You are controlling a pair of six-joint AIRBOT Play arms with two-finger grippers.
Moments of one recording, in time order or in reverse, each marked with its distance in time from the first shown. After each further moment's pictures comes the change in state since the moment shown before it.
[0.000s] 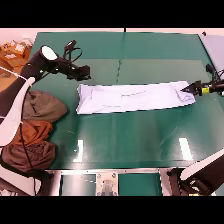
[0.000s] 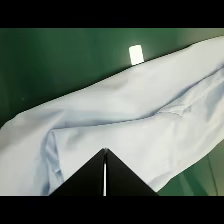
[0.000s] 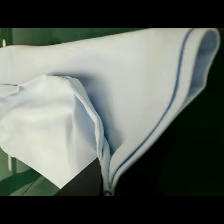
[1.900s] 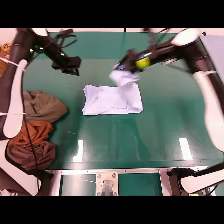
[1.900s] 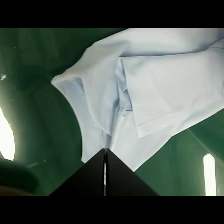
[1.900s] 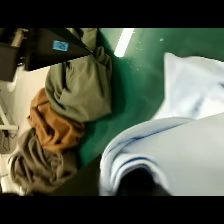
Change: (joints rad) left arm 0.053 -0.090 0.456 0.283 -0.571 -0.150; right arm 0.949 0.401 -0.153 0.118 -0.428 0.490
